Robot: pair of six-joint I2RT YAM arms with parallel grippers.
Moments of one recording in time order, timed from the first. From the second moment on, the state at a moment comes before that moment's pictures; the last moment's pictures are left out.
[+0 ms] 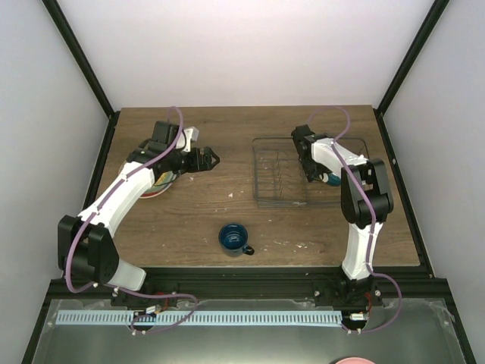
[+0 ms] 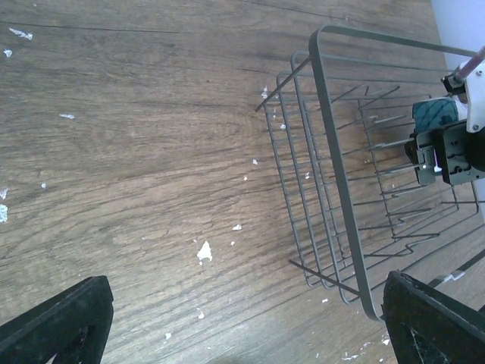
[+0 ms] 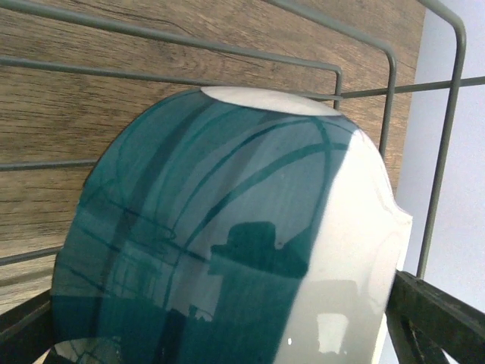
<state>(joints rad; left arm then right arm) -0.31 1.46 1.21 -0.59 0.40 -0.39 0.29 1.97 1.45 -0.91 0.71 0.09</state>
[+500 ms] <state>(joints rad) -0.31 1.47 1.22 -0.62 0.43 -0.37 0.22 1.92 1.46 -0.89 0.56 0.09</state>
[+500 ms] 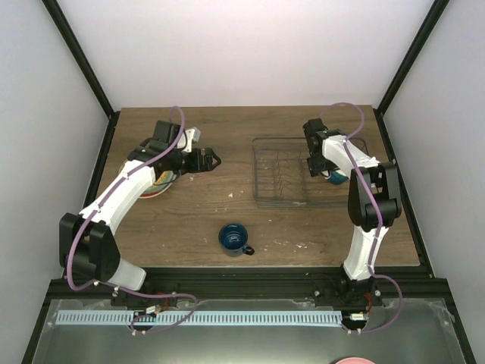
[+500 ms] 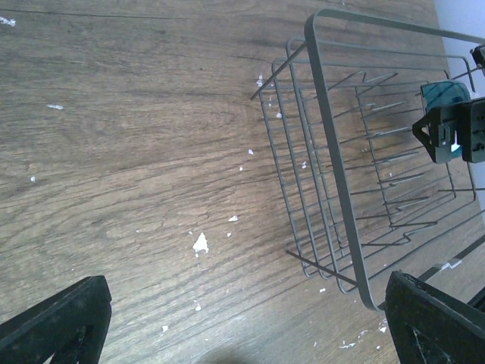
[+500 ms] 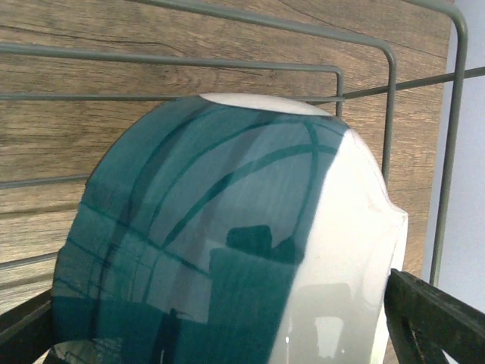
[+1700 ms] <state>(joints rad) -0.31 1.52 1.25 -0.67 0.47 -0.31 0.31 1.87 1.54 -0.98 0.59 0.10</state>
